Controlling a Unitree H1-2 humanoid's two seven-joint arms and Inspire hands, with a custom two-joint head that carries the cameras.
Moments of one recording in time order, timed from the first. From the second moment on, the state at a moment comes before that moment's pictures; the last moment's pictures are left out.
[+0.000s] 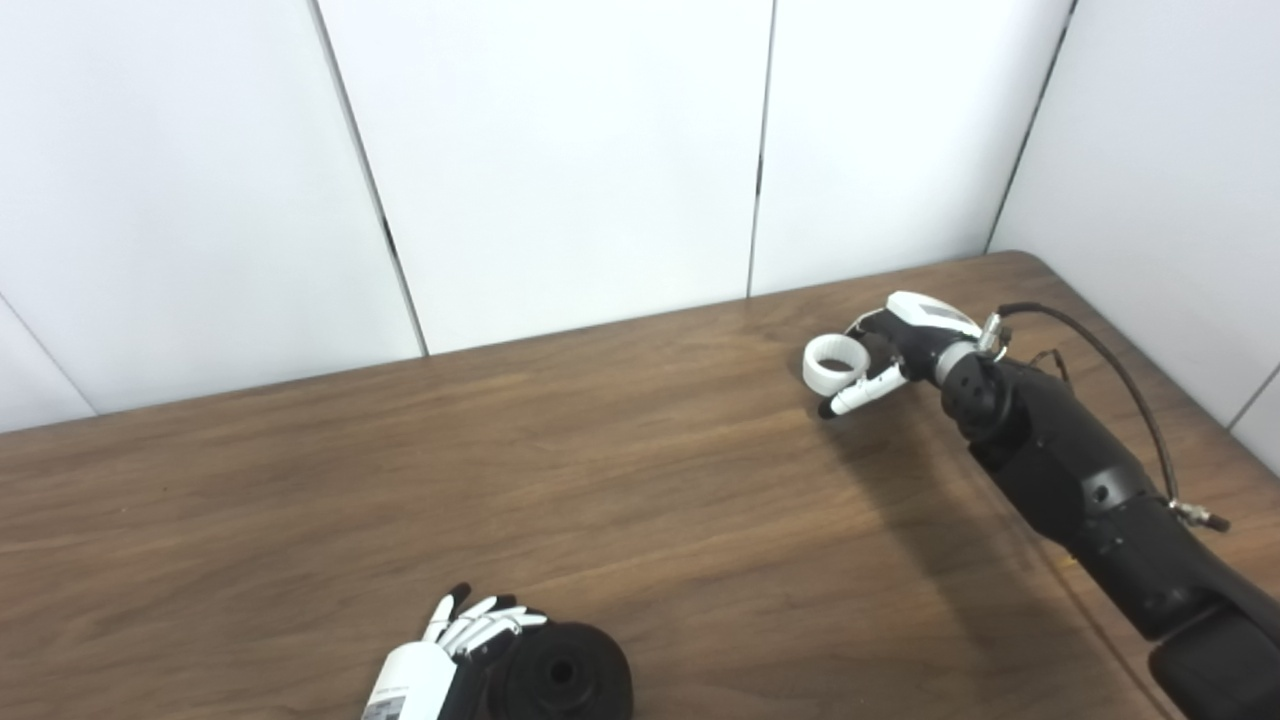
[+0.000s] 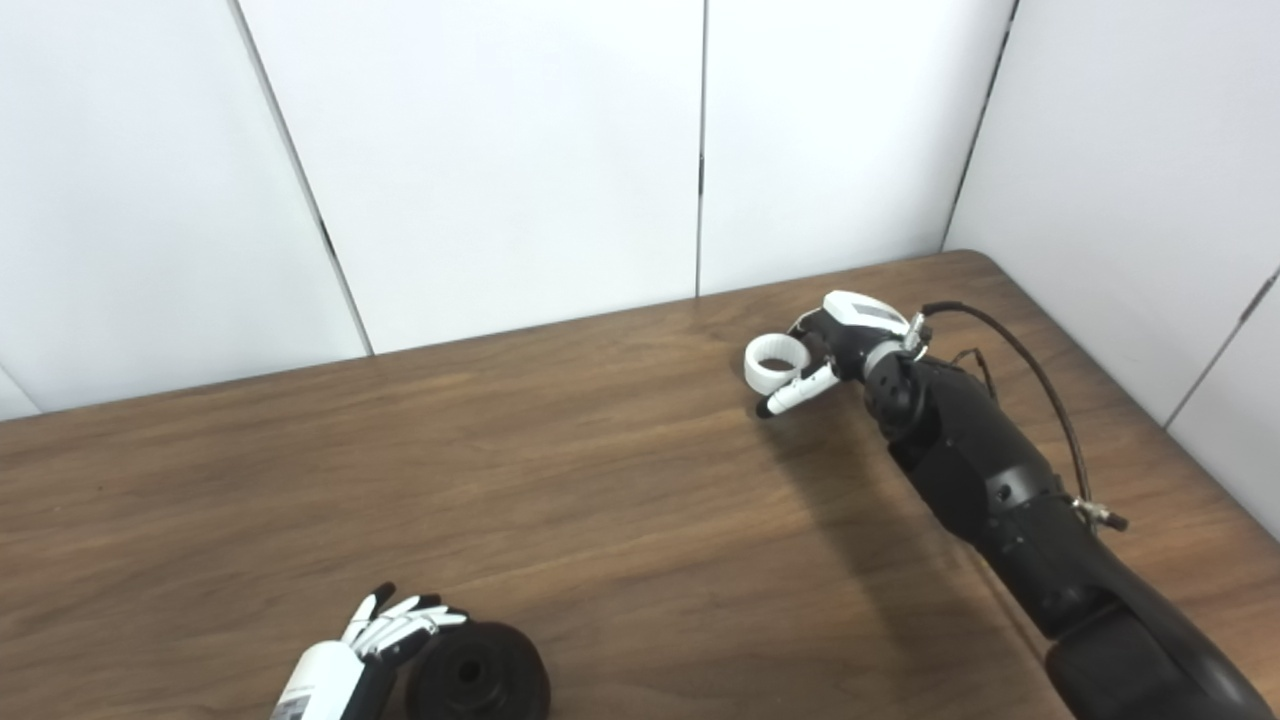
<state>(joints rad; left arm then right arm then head) 0.18 0.21 -0.36 -0.17 0.78 -0.15 0.02 -0.51 -0.58 0.23 0.33 -0.66 0.42 0.29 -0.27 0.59</state>
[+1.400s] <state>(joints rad) 0.18 0.18 -0.37 -0.17 0.81 -0.13 0.04 -0.54 -0.56 0.25 0.36 -0.64 0.38 0.23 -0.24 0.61</state>
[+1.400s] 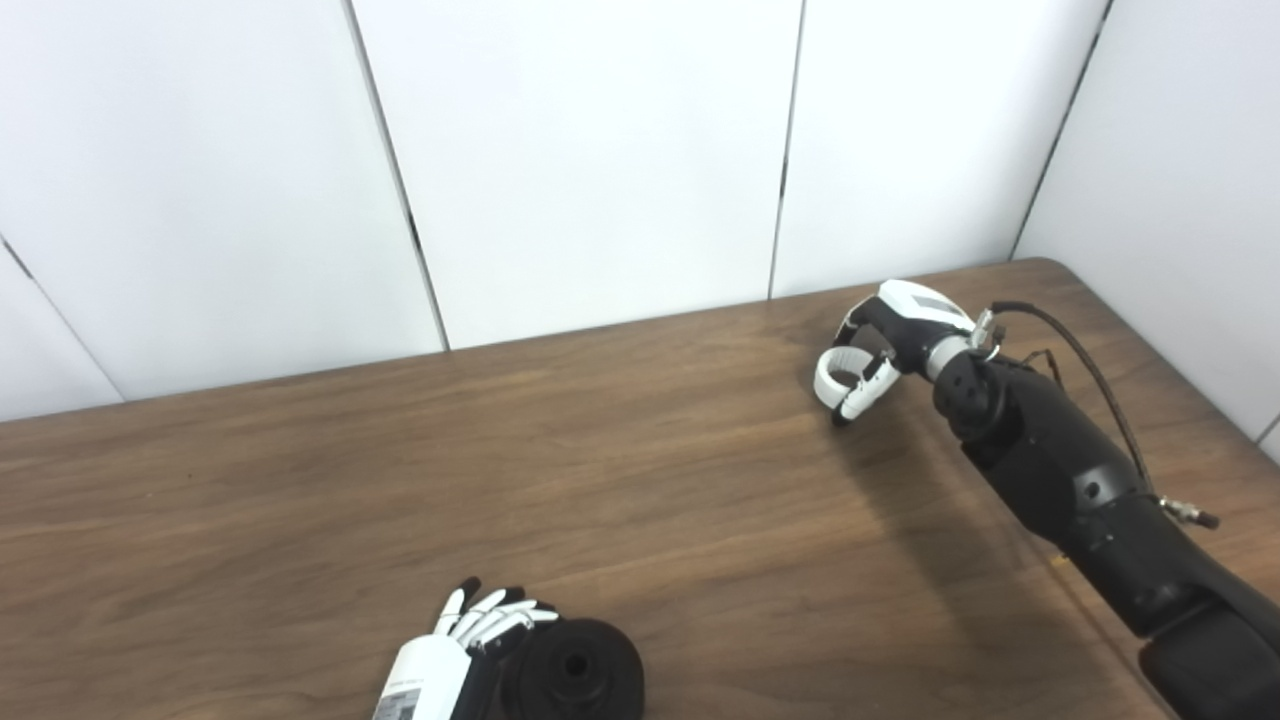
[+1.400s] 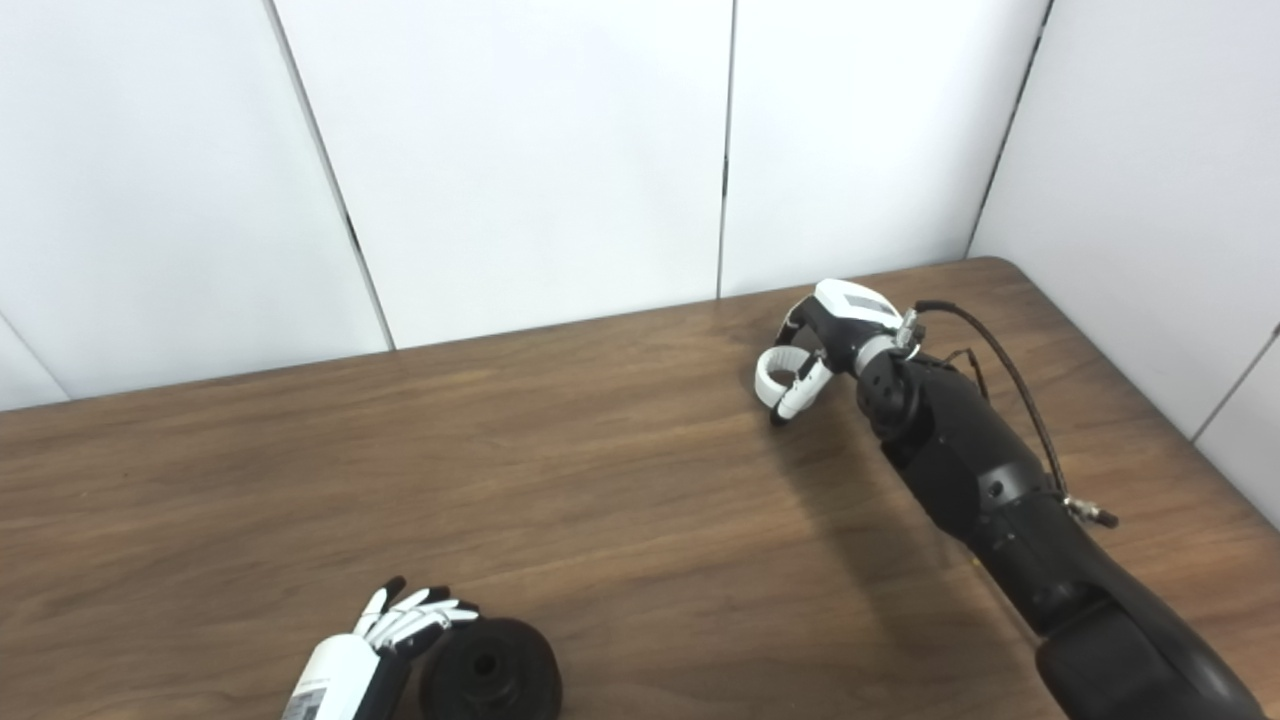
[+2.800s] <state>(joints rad) 0.16 0.14 -0.46 -0.21 0.86 0.06 0.02 -0.43 -0.67 0.21 -0.66 -0.57 0.43 0.77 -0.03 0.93</state>
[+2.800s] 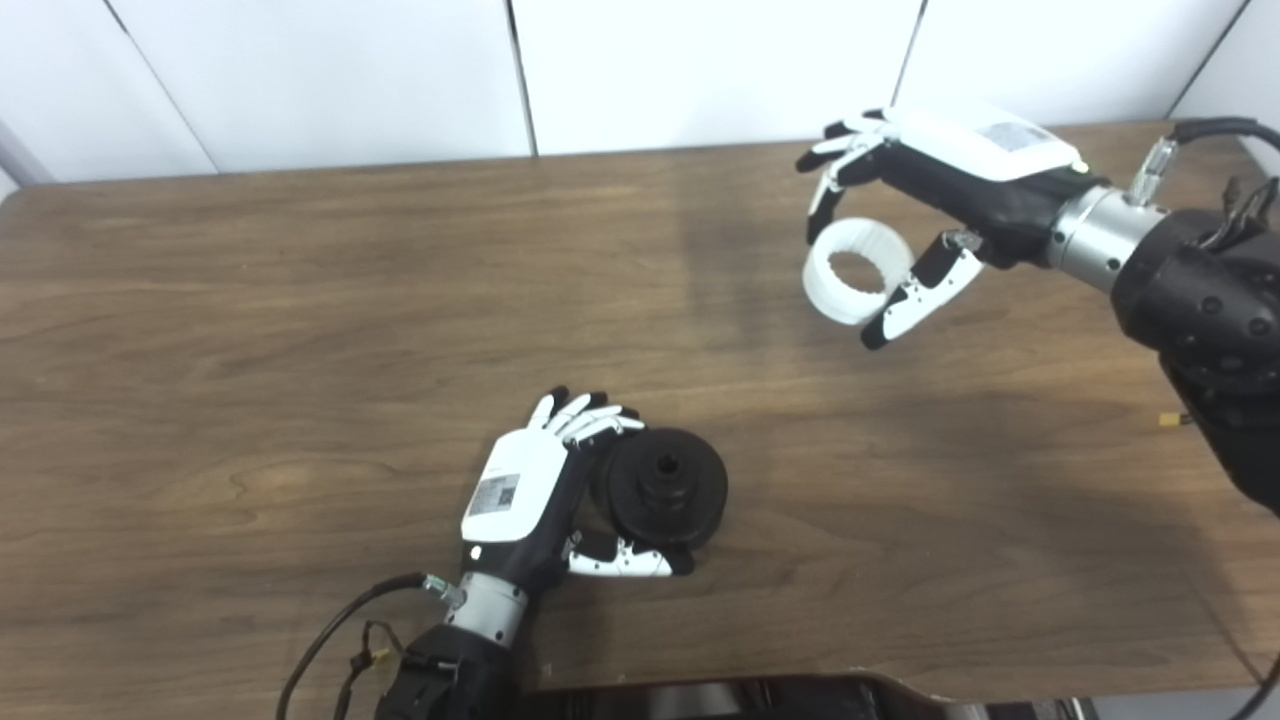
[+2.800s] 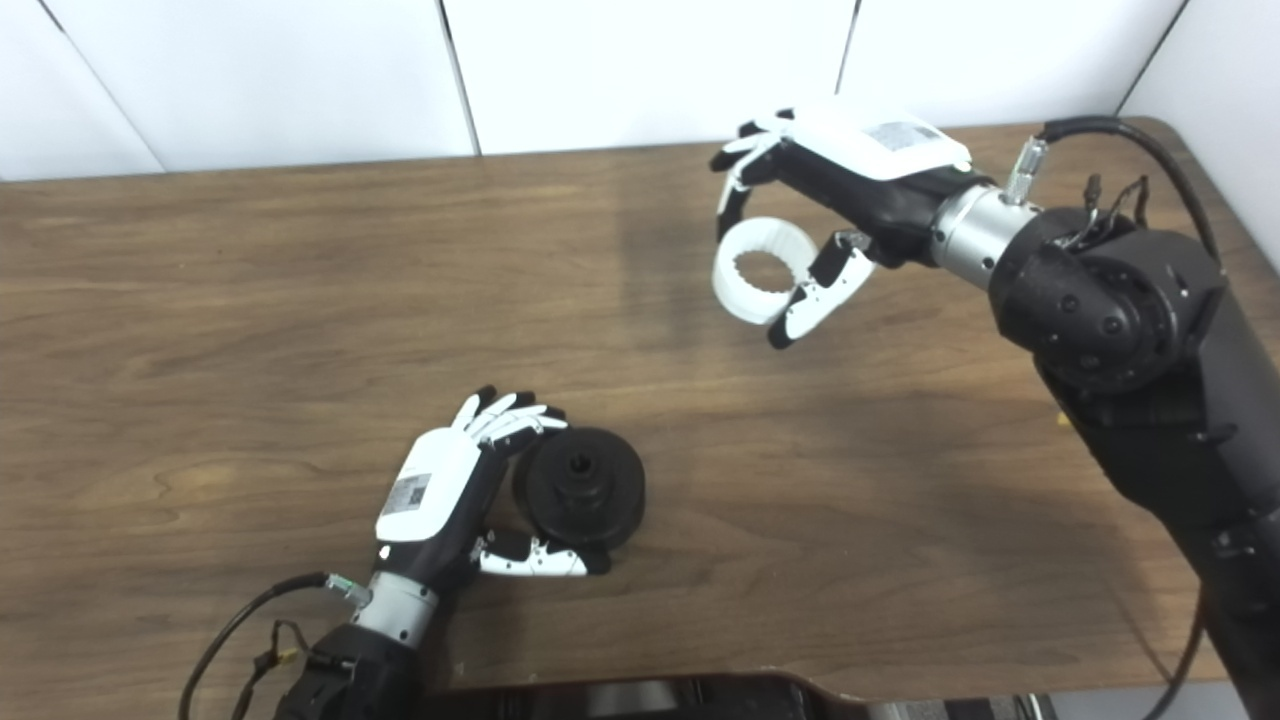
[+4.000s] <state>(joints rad) 0.13 0.14 -0.51 -0.21 0.89 0.11 -0.01 -0.40 -0.49 0.32 -0.83 -0.63 0.44 0.96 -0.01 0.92</state>
